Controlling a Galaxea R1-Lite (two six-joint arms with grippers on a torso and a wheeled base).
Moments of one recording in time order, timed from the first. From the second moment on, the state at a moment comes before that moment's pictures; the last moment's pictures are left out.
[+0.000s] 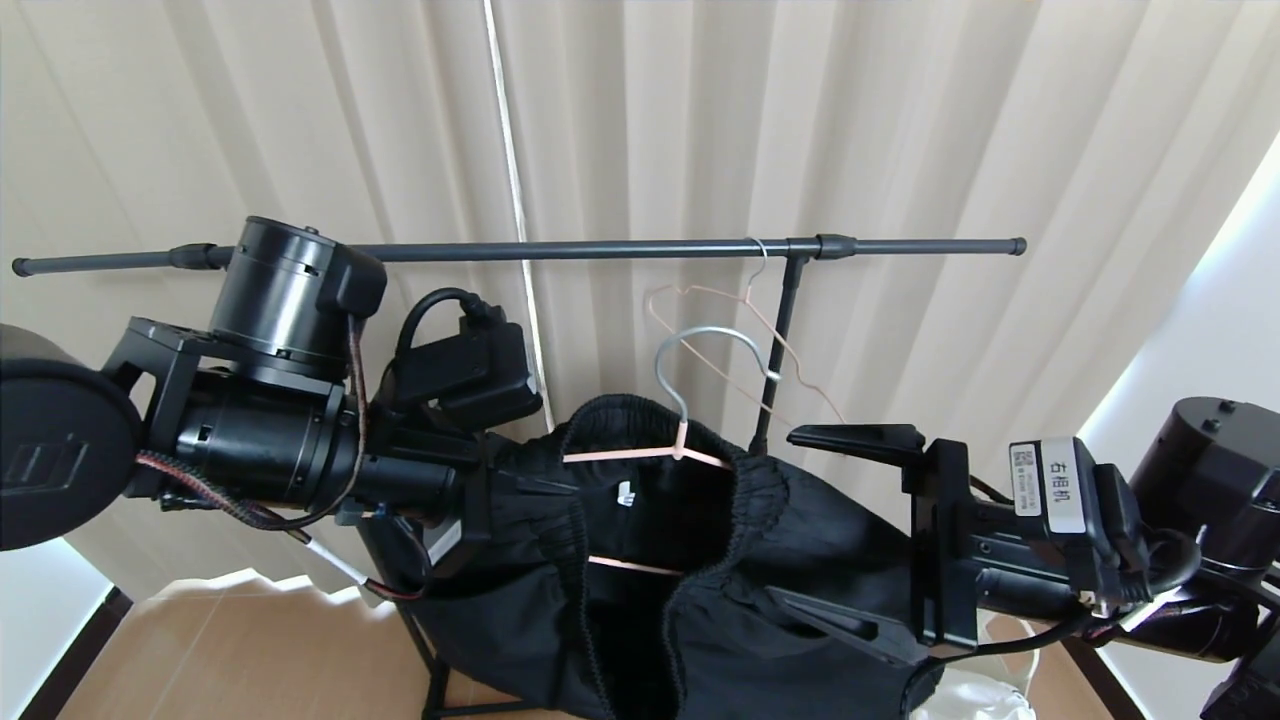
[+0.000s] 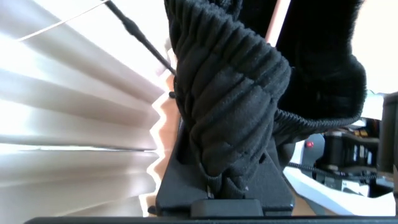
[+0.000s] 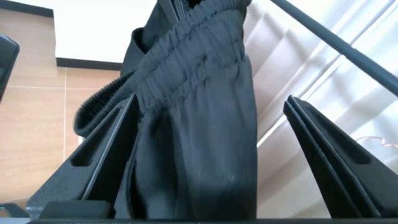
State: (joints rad) left arm -0.48 1.60 -1.06 0.12 -0.50 0.77; right arm 0.51 1.65 -0.39 -1.21 0.71 -0.41
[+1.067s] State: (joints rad) left arm -0.34 1.39 -0.87 -0.04 -0.50 0.60; right arm 0.30 1.74 -0.47 -1.22 0.94 -0.24
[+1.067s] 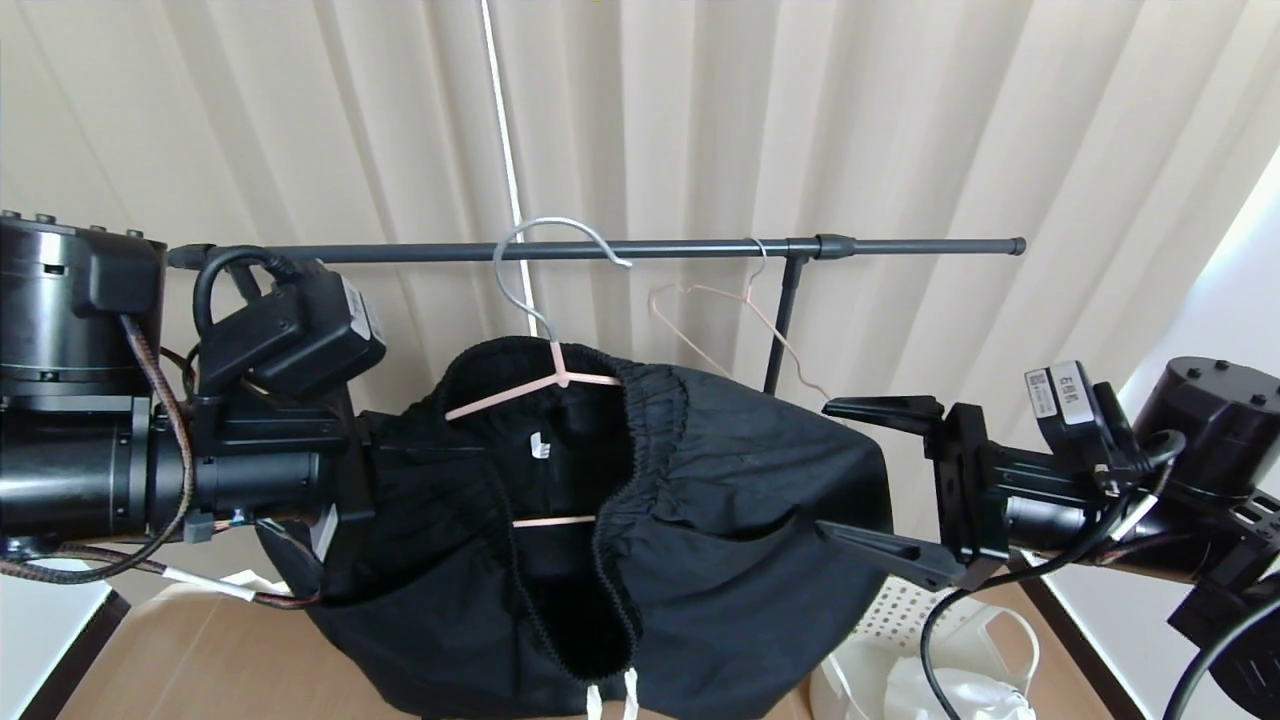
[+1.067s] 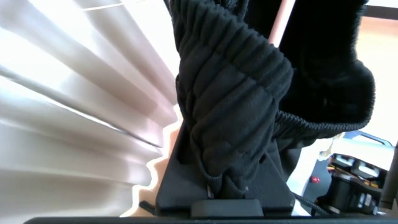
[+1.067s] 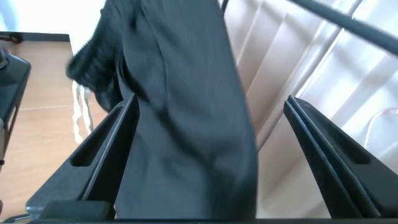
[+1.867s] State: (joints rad) left arm -0.30 1.32 -0.85 -0.04 -0.50 0.54; right arm 0.26 1.91 -0.53 -1.22 0.93 -0.25
